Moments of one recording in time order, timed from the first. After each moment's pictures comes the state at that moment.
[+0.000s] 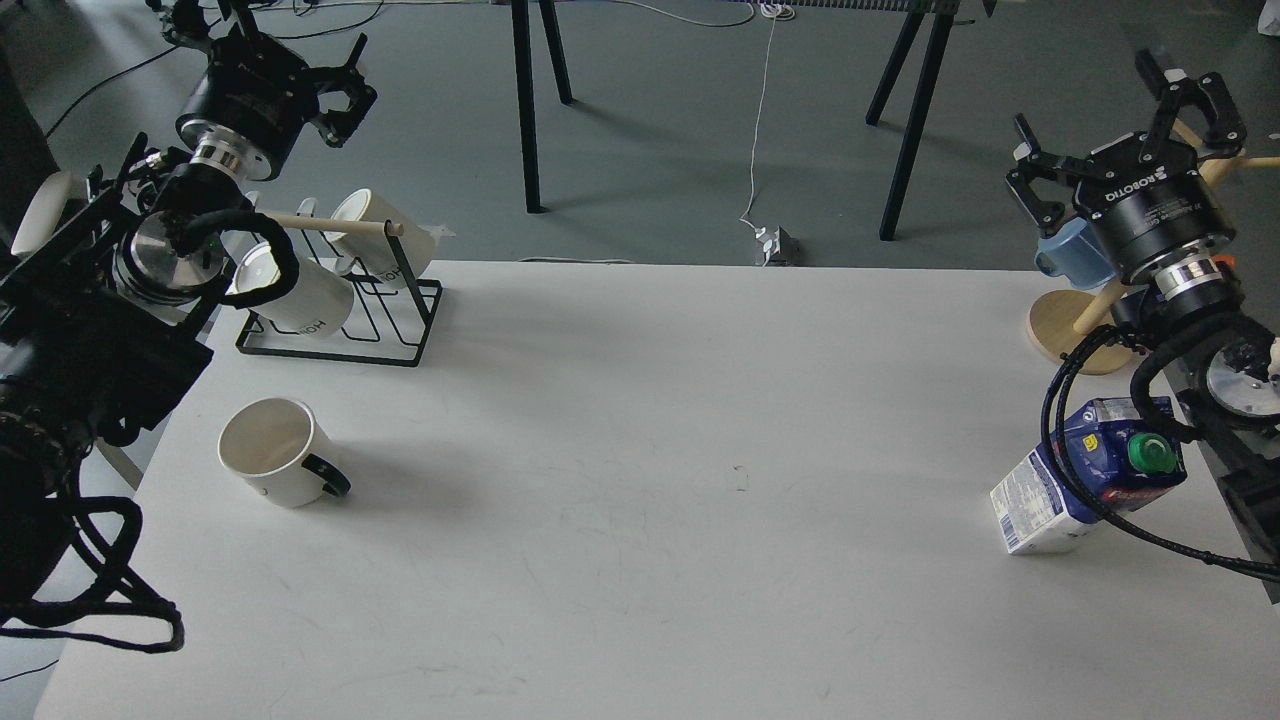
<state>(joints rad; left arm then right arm) -0.97 0.30 -0.76 -0.47 -0.26 -0.49 -0.17 0.56 -0.51 0.98 0.97 0.38 0.49 0.11</state>
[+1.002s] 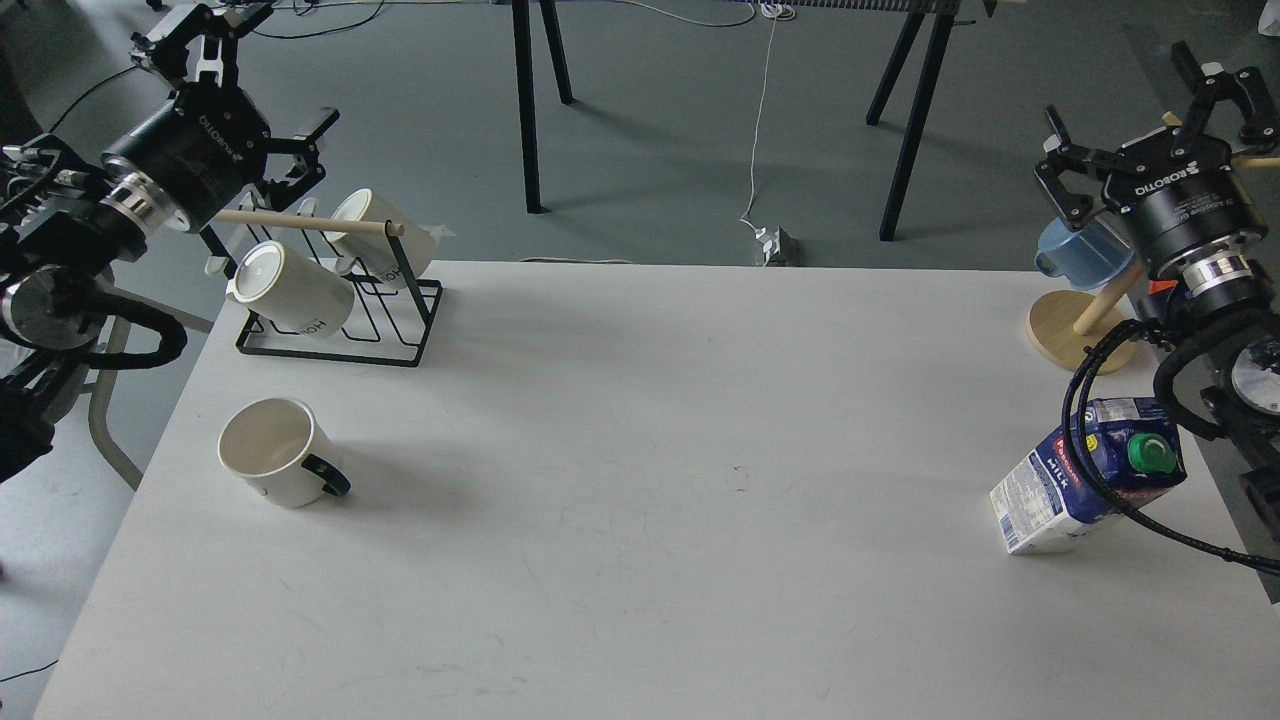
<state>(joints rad) -0.78 0.68 -0.69 -0.88 0.18 -0.49 -0.16 0.55 -0.55 1.01 0.95 0.37 0.49 0.12</state>
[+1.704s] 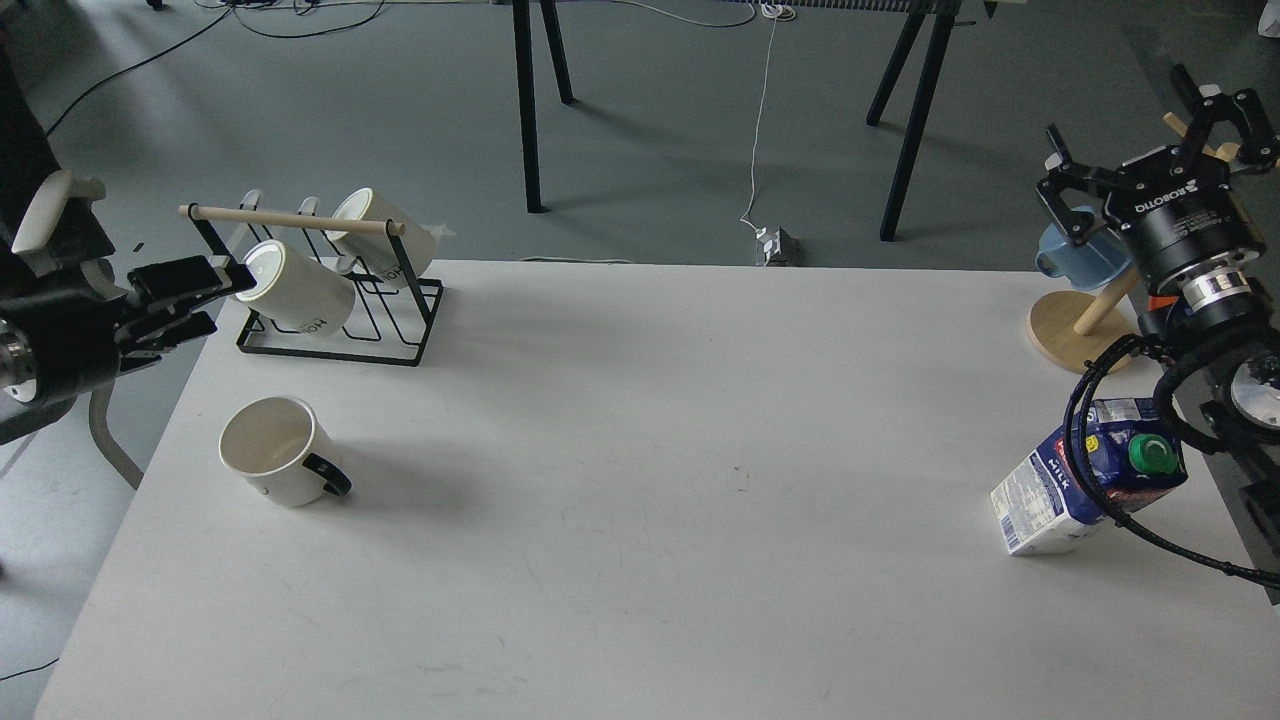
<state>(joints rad) -0.57 0.99 -0.61 -1.11 1.08 -0.49 -0.25 0.53 -0.54 1.02 0.95 0.37 0.49 0.12</state>
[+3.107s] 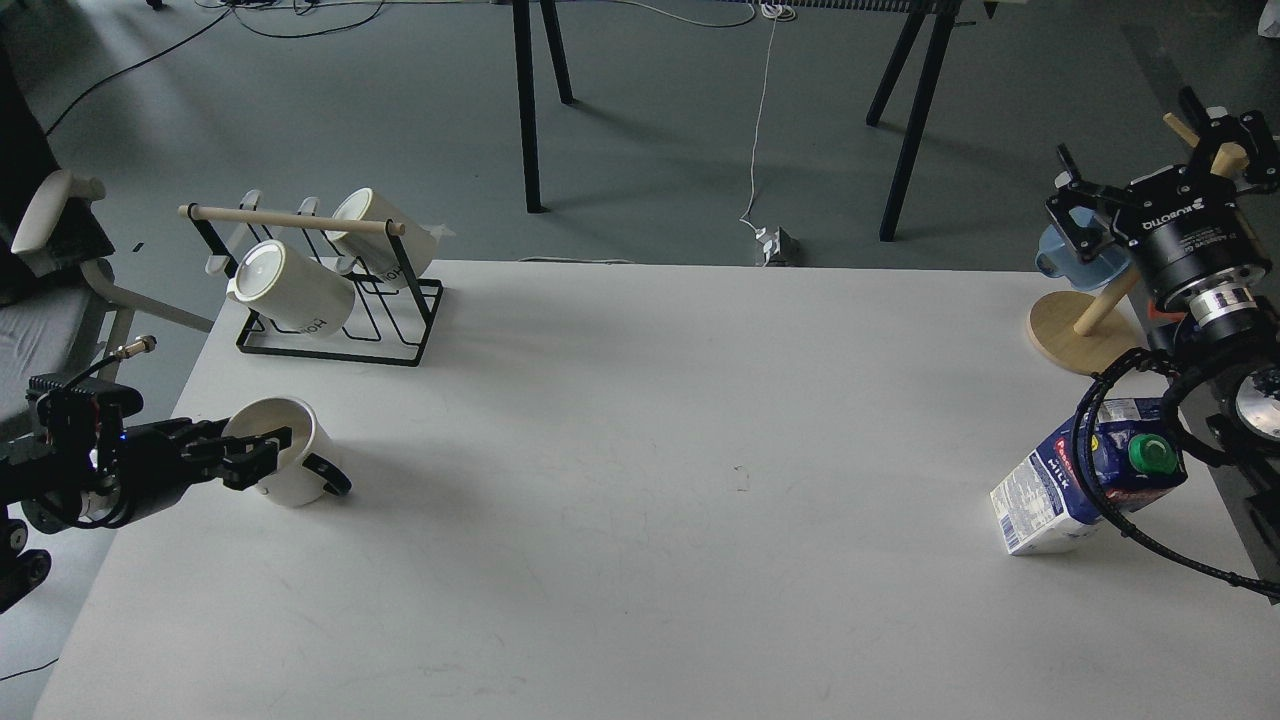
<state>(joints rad) -0.49 0.77 -0.42 -0.80 1.76 -0.02 -0.45 0.51 -0.54 1.02 0.91 0.37 0.49 0.12</state>
